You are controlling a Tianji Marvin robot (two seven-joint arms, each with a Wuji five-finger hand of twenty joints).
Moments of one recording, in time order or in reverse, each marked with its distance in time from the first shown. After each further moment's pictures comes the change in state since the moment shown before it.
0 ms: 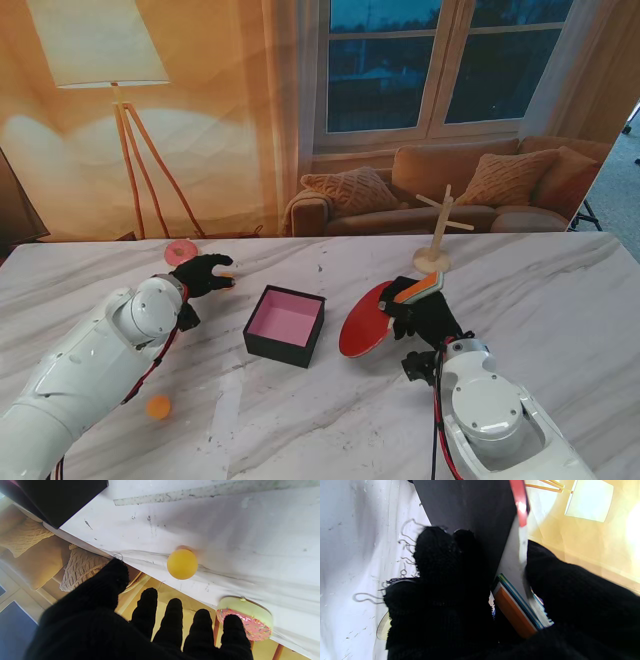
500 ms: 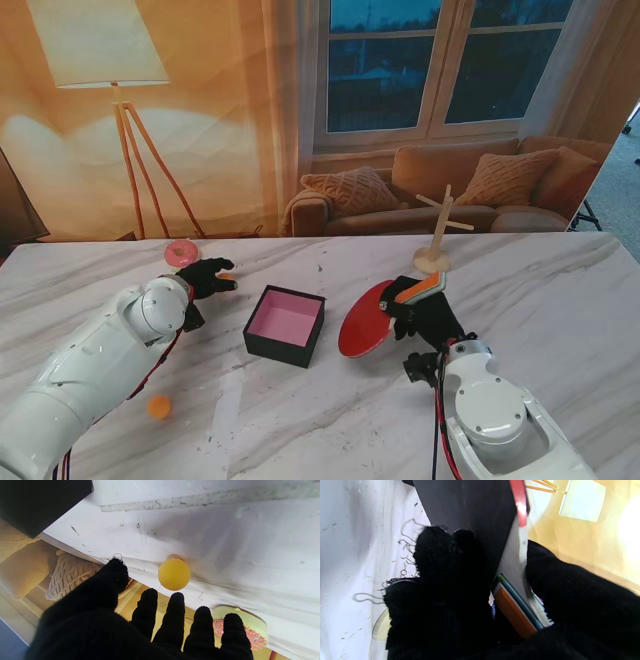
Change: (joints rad) left arm -0.056 -0.024 0.071 0.088 -0.023 0.031 0.015; right arm -0.017 0.002 0.011 -0.018 0.003 -0.019 0.006; left_hand 0.000 0.000 -0.011 0.000 -0.011 0.001 0.004 -0.001 0.045 0.038 0.087 0.082 0.002 0.012 0.063 0.048 -0.003 0.002 0.028 0.031; right_hand 0.000 0.000 0.000 0.000 0.000 0.000 0.000 0.002 0.000 0.000 0.000 0.001 0.000 0.000 0.000 0.000 0.000 0.000 0.000 0.000
